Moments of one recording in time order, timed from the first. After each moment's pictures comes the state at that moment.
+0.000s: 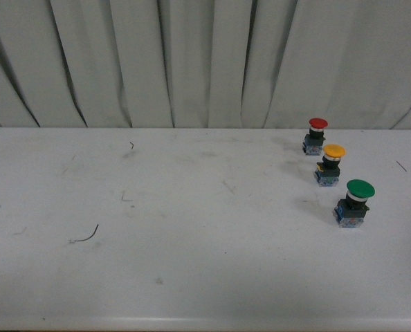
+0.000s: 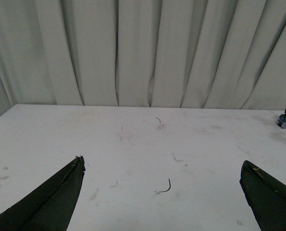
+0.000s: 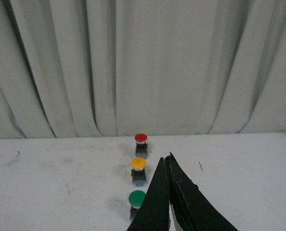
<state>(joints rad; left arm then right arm) 0.00 0.01 0.01 0.00 0.00 -0.01 0.09 0.69 0.33 0.35 0.08 -0.01</state>
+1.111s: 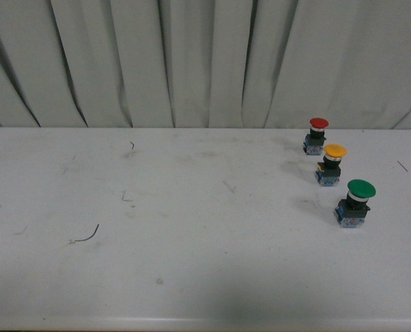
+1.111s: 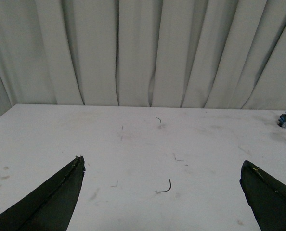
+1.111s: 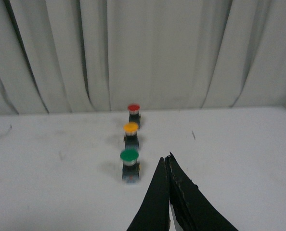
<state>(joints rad) 0.00 0.01 0.01 0.00 0.00 -0.01 0.00 0.26 0.03 0.25 0.00 -0.01</state>
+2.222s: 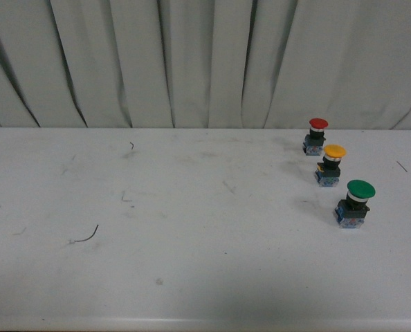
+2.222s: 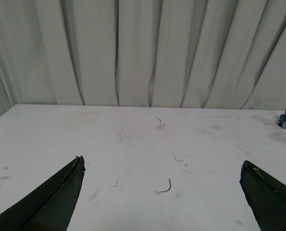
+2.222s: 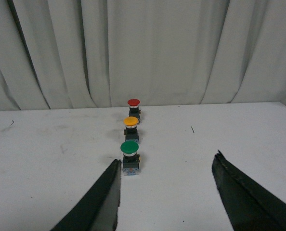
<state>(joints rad) 0.00 0.01 0.01 0.00 0.00 -0.01 0.00 0.00 0.01 0.00 0.00 -0.01</state>
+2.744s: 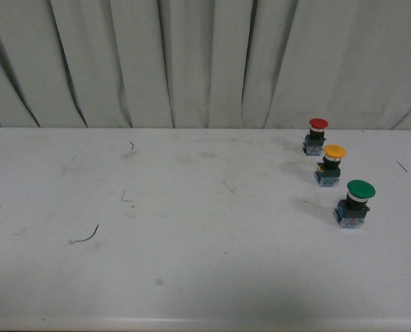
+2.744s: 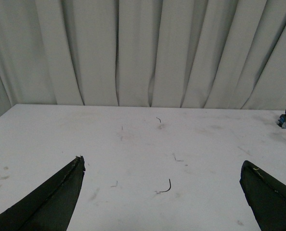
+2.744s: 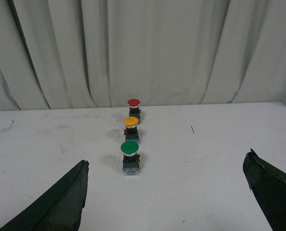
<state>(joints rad) 0.00 0.01 0.01 0.00 0.00 -0.01 0.00 0.00 0.01 0.00 0.00 -0.01</state>
